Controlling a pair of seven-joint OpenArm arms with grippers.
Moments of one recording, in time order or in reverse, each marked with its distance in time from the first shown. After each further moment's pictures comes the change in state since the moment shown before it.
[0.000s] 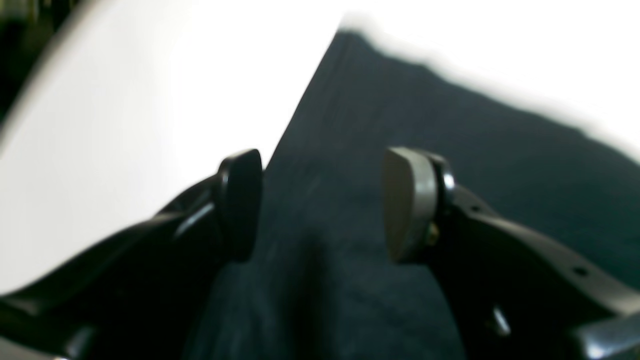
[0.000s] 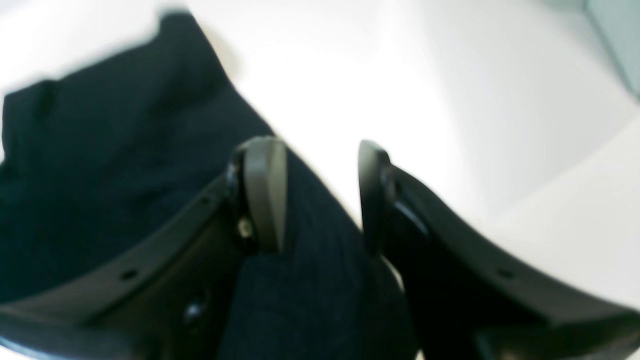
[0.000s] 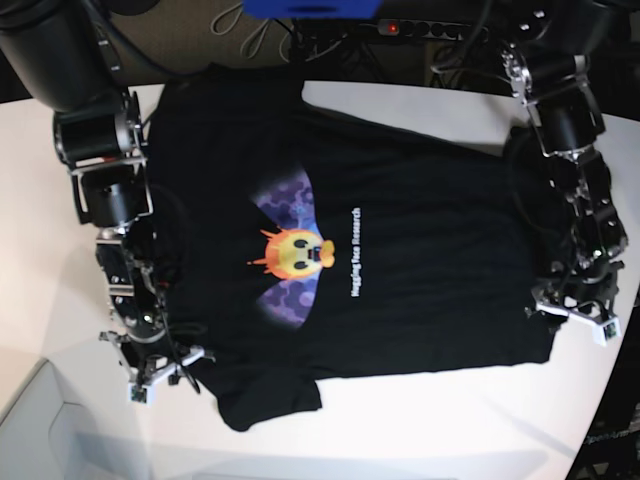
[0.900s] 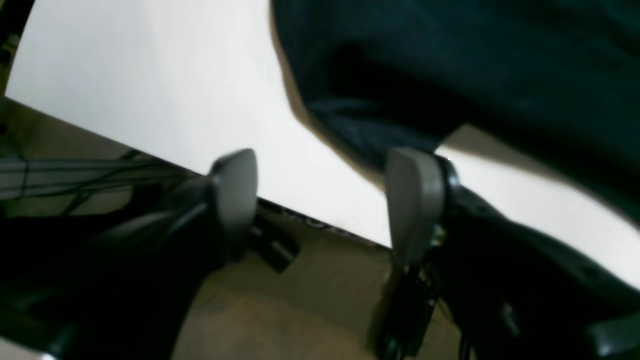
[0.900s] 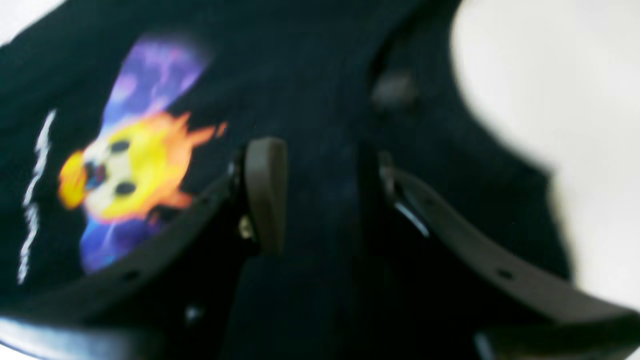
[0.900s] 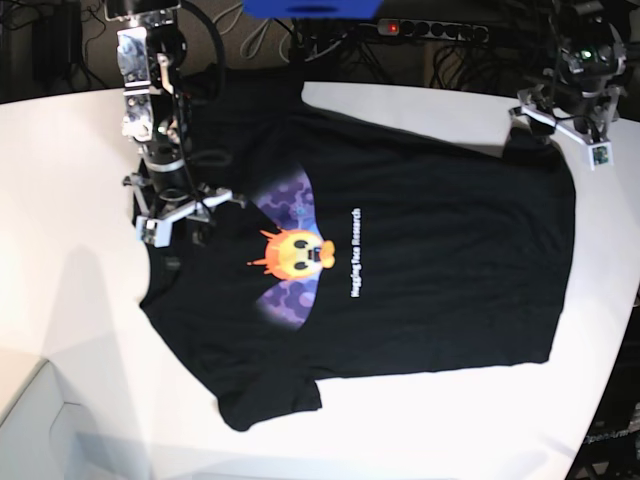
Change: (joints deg) left arm 46.1 9.0 -8.9 43.9 -0.5 -0.7 18.2; right arm -46.9 -7.0 8.6 50.5 0.2 -0.4 -8.2
